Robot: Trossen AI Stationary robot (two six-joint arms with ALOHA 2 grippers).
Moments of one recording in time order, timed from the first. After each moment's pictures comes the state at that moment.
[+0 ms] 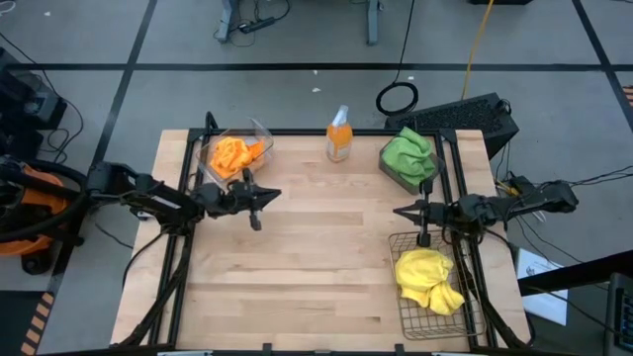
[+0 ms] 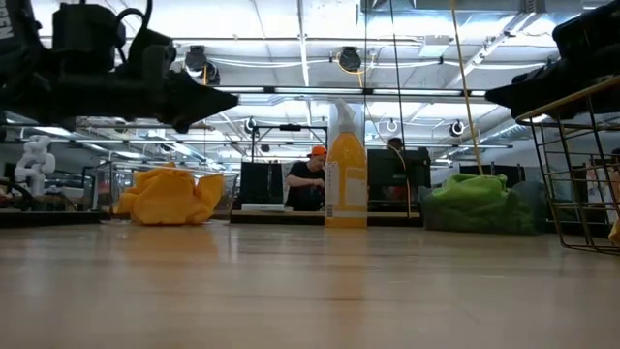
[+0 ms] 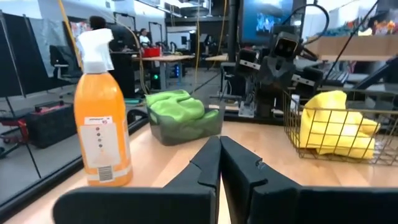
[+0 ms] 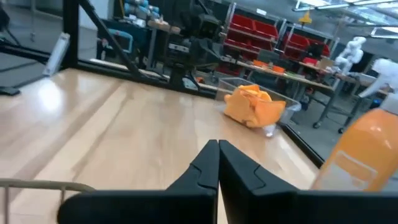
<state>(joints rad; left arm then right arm) 0.09 1.34 0.11 1.32 -0.11 0.01 0.20 0.17 0.01 0.14 0.30 -0.22</state>
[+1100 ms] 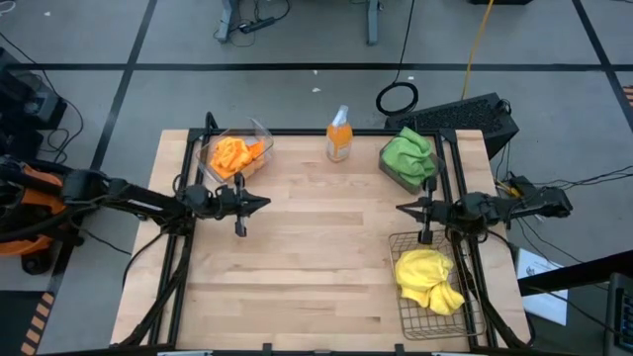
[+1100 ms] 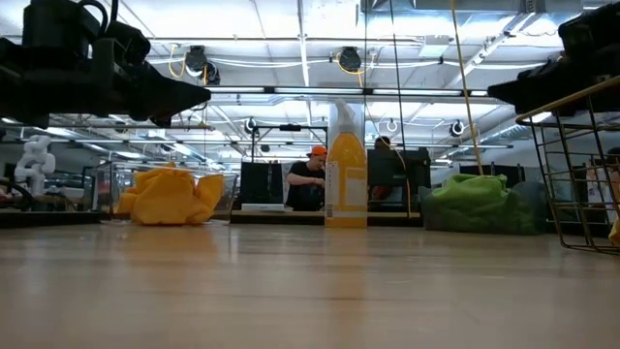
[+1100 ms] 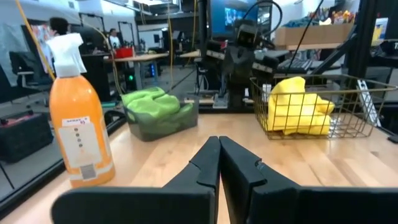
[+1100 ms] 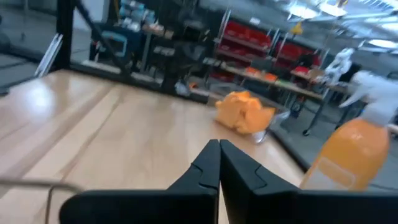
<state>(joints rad) 0.07 1.04 0.01 1.11 0.00 0.06 0.18 0.06 0.02 0.06 0.30 -0.28</state>
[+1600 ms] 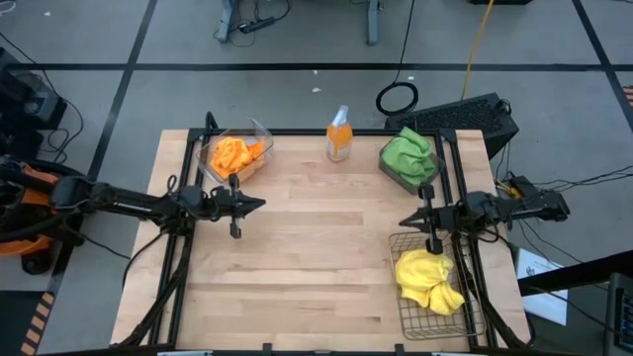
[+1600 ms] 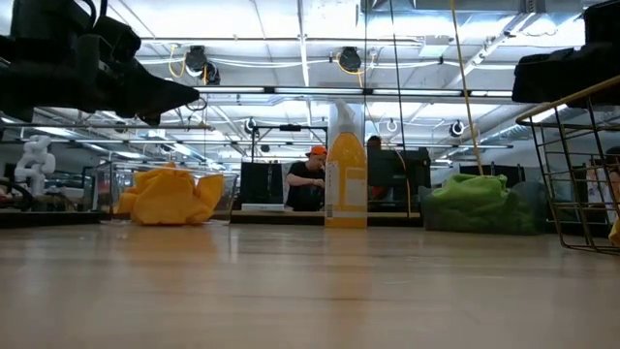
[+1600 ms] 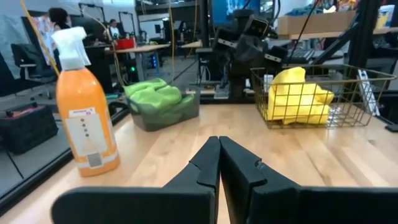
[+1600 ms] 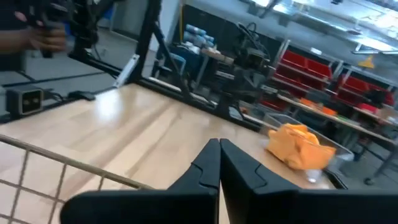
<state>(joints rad) 0.04 0.76 0.01 0.78 -0.05 0.06 0.15 0.00 0.02 0.03 -0.01 -0.34</state>
